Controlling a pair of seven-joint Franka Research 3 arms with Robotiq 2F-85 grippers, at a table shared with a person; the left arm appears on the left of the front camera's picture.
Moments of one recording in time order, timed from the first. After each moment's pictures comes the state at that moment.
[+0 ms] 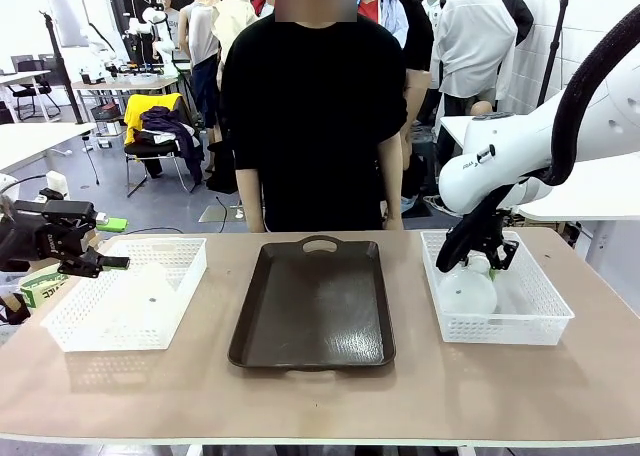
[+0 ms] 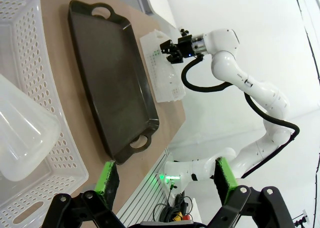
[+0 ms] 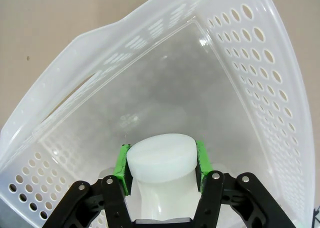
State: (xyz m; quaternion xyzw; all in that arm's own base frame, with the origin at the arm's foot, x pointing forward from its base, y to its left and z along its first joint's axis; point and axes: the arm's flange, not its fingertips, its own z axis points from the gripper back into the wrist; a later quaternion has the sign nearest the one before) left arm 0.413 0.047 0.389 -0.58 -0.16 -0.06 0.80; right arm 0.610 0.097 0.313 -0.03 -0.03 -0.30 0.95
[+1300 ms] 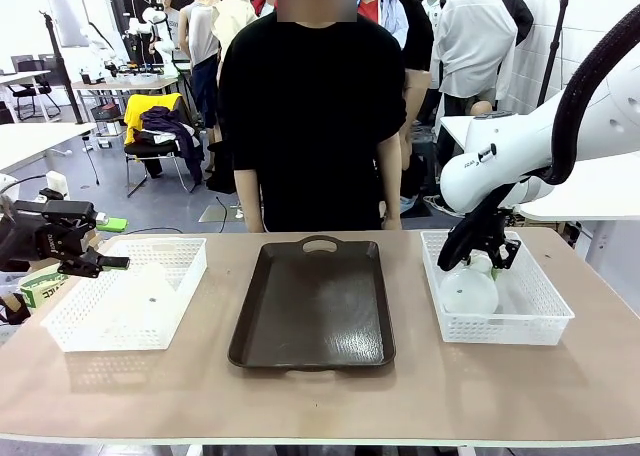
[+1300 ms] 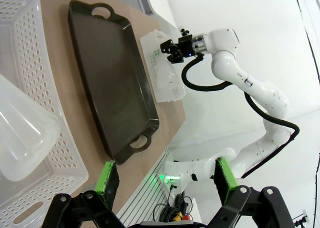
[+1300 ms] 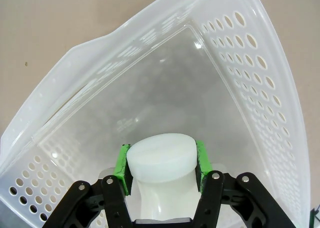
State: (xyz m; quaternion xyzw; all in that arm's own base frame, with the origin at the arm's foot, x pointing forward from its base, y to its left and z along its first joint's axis) left arm 0.413 0.047 0.389 -0.58 -0.16 -0.06 0.80; right arm 0.612 0.093 0.315 -0.03 -0.03 -0.30 0.95
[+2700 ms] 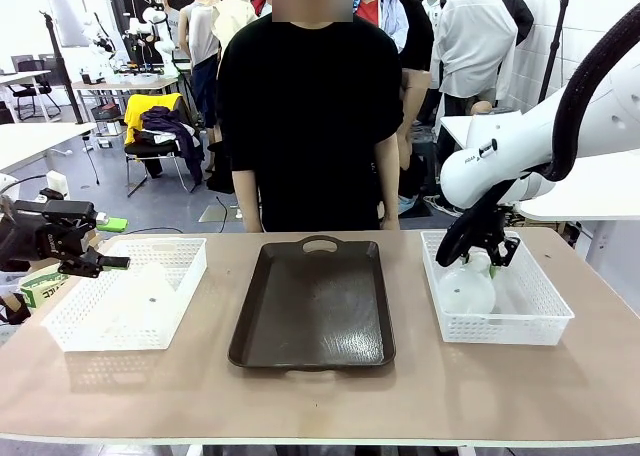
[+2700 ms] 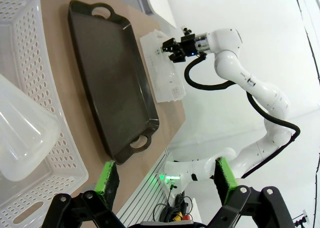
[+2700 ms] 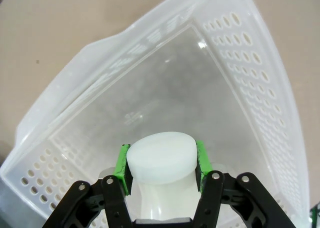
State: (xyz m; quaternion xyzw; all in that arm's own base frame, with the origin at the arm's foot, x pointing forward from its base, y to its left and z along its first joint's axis) left arm 0.413 0.047 0.389 -0.58 -0.16 -0.06 0.80; right arm 0.611 0.093 0.330 -0.02 -0.04 -0.31 0.95
